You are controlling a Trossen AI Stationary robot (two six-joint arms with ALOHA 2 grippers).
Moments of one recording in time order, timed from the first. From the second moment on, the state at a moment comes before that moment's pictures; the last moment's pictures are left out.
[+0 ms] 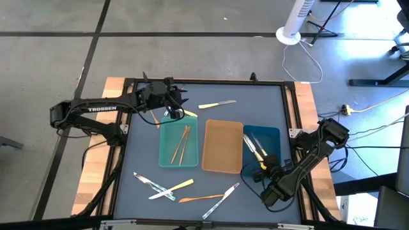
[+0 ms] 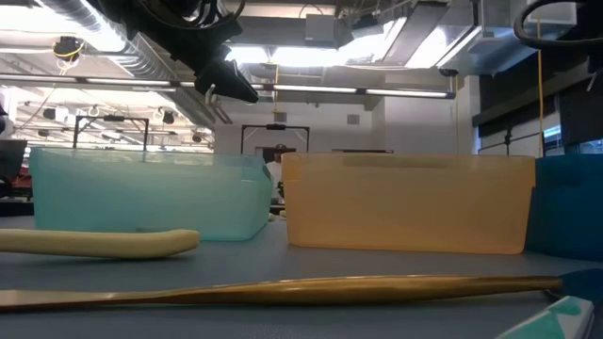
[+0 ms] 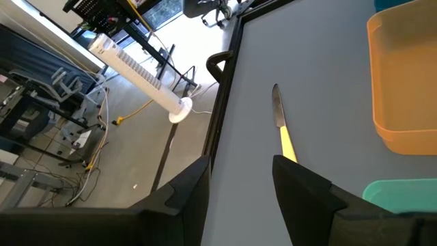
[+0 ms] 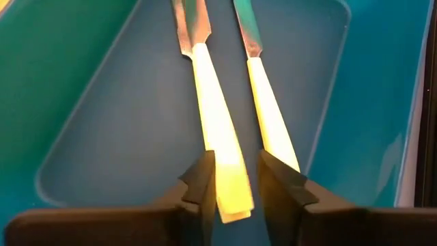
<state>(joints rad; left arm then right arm) 0.36 1.19 0.80 -0.05 -0.22 0.55 0.87 1.74 1.05 -1.25 0.37 2.18</state>
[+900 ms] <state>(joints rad) 0.36 1.19 0.80 -0.05 -0.22 0.48 0.87 1.74 1.07 -1.28 0.37 2.19</state>
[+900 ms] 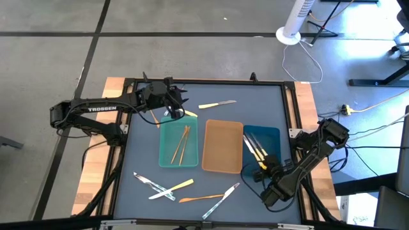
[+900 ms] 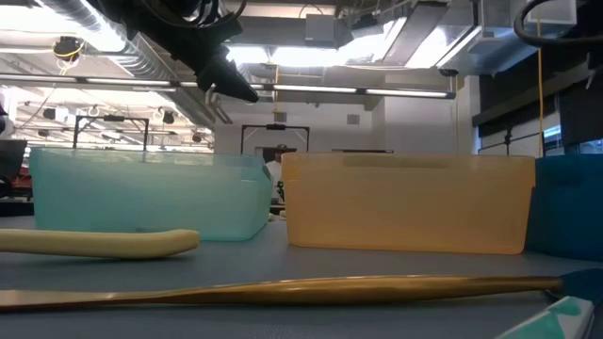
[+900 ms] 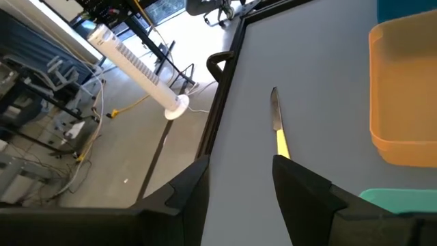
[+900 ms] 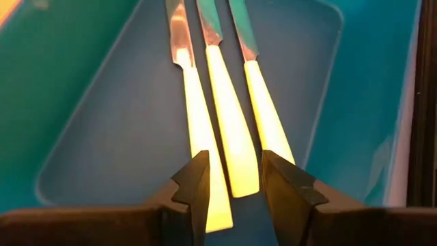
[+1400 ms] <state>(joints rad) 0.40 1.19 0.81 -0.05 -0.22 0.23 0.87 1.73 1.28 -1.57 0.47 2.19</state>
